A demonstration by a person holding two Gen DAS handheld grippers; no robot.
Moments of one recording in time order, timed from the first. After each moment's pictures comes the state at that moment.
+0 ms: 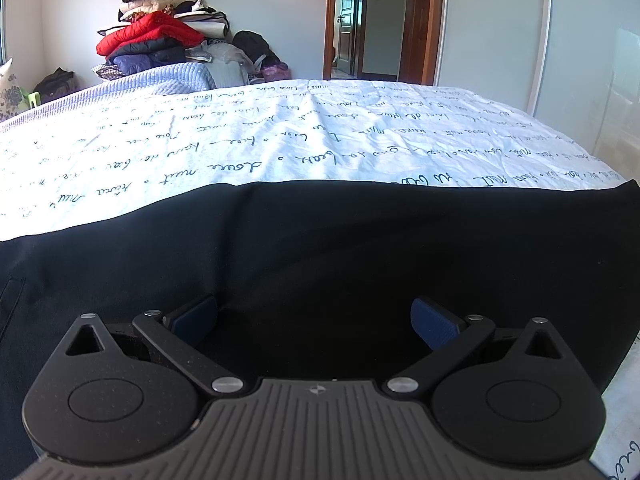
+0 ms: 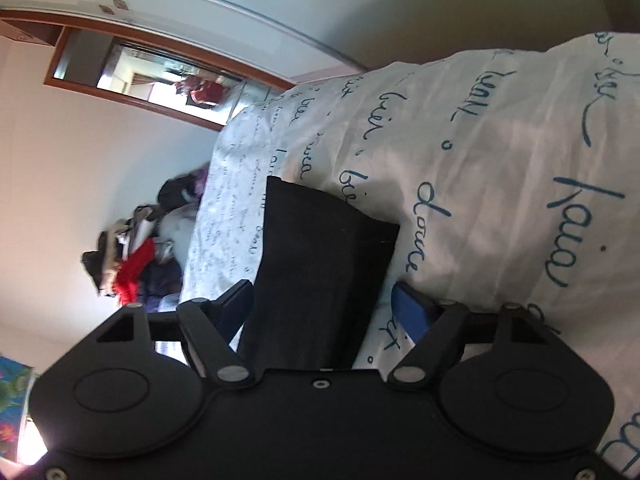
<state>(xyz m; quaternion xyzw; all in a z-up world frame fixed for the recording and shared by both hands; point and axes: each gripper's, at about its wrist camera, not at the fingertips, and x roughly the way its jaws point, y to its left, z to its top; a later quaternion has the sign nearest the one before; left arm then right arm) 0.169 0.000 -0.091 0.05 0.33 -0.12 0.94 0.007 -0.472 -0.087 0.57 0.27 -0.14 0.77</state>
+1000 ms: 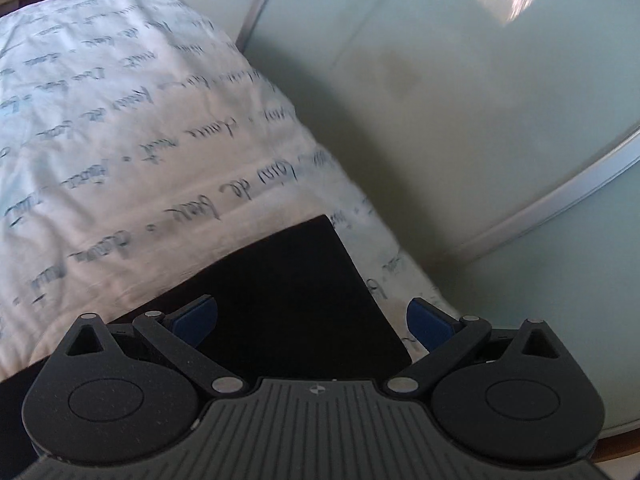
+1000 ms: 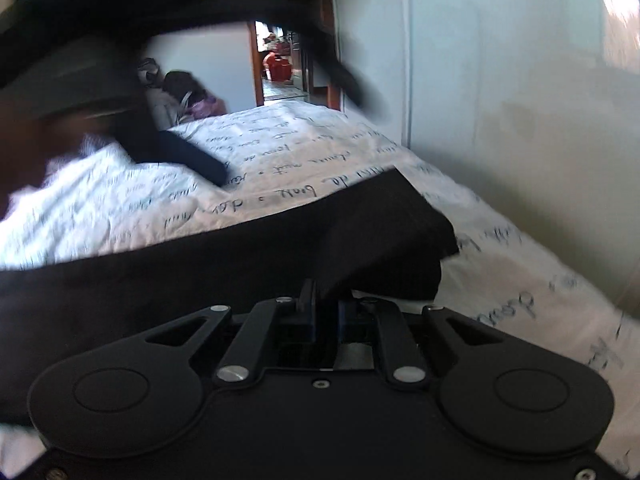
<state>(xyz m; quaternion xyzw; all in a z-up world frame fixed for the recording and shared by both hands) 0.255 -0.421 -0.016 0.05 0.54 -0.42 0.73 0.030 -0.337 -0.059 0.03 0.30 -0.17 0.94</state>
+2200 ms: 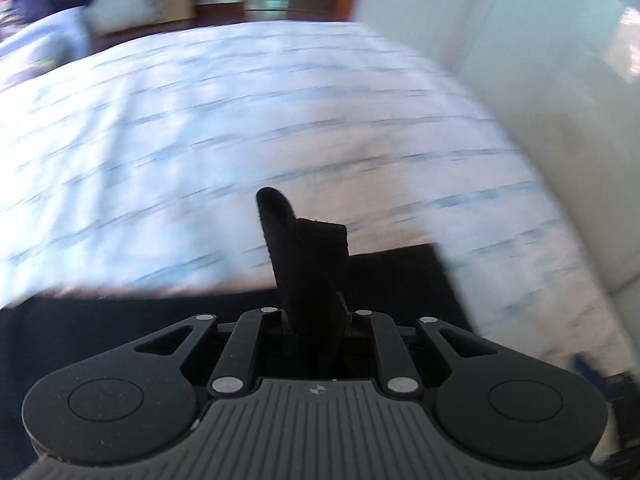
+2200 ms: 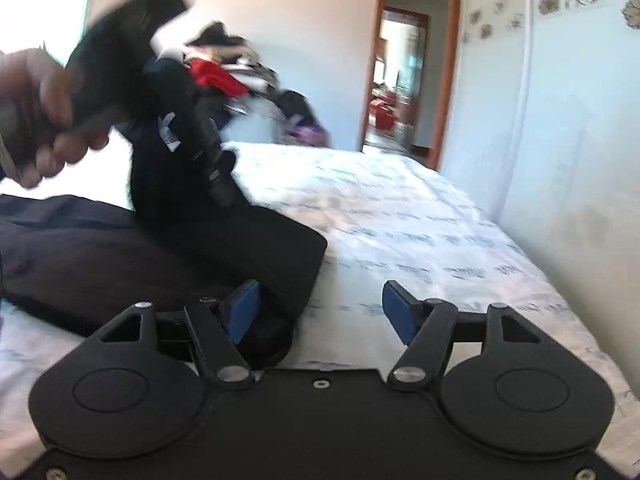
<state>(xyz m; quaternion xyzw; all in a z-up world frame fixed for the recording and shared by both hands) 0.257 -0.157 -0.016 0.04 0.49 -0.20 0.85 -0.024 -0.293 -0.008 -0.02 0.24 0.01 0.97</state>
